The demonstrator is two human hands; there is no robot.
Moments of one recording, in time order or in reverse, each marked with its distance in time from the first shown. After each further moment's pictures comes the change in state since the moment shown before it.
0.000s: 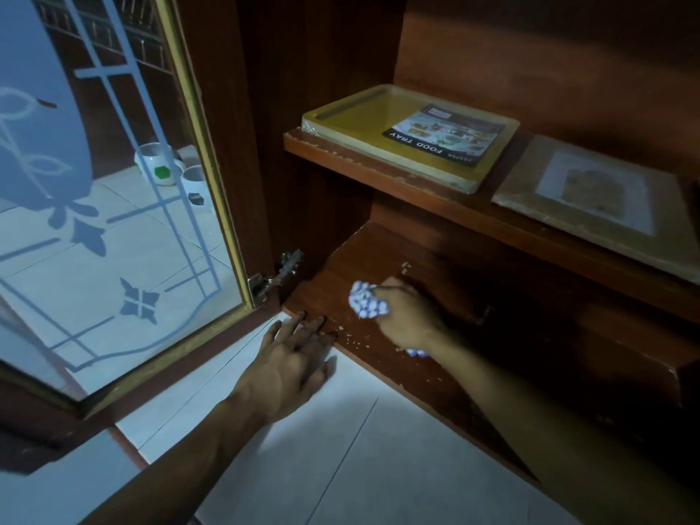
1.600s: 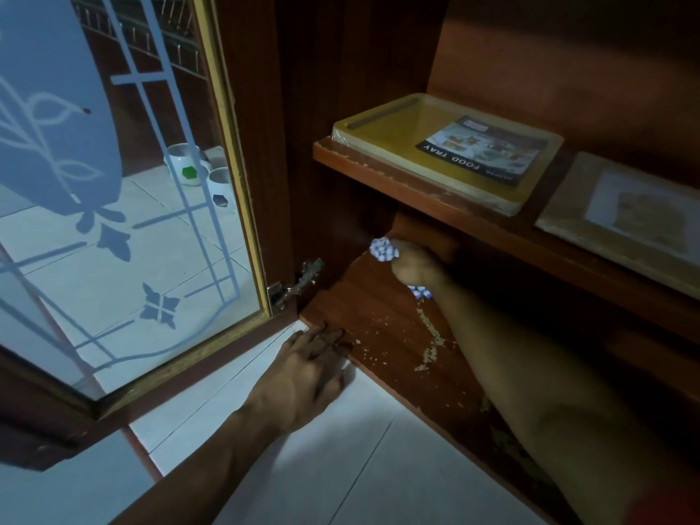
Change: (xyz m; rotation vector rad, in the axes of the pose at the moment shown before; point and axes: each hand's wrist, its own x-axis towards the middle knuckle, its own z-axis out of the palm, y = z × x) left_hand 0.003 0.002 -0.002 -0.091 0.211 0.085; right_hand 0.129 0.012 -0.012 0.001 -0.055 0.140
